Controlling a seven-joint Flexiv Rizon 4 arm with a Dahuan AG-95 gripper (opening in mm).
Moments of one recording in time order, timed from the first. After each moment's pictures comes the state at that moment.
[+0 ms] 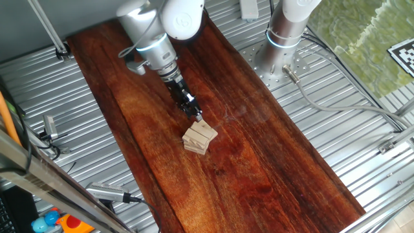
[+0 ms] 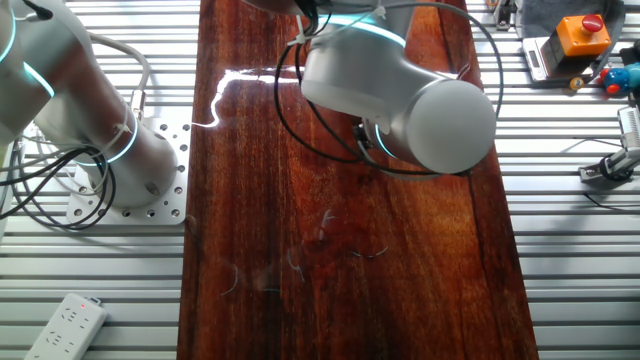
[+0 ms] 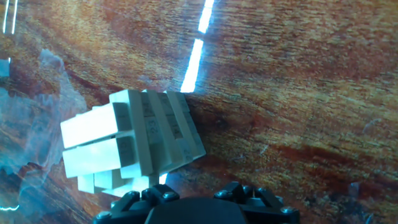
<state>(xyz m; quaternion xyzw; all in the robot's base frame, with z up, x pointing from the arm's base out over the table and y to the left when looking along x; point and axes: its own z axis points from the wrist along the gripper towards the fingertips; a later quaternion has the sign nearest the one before) 0.422 0.098 0.041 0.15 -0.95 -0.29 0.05</state>
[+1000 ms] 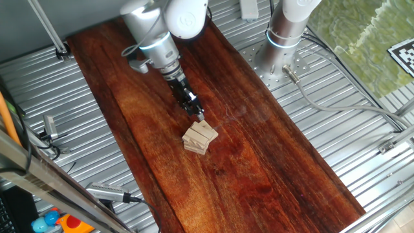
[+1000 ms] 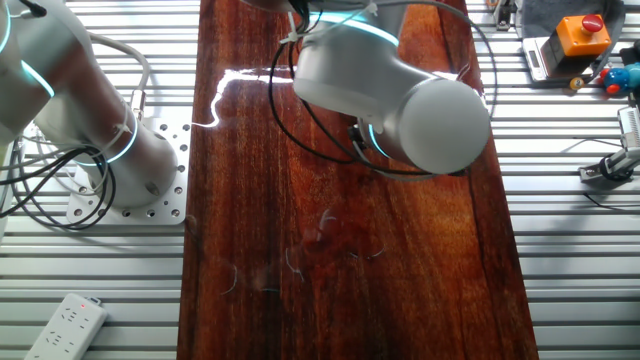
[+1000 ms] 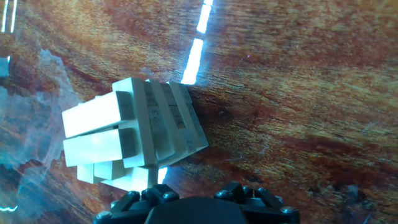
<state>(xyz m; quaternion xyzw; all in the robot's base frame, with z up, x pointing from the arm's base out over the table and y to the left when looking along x) 0.422 0.091 0.047 0.15 -0.94 -0.29 0.05</state>
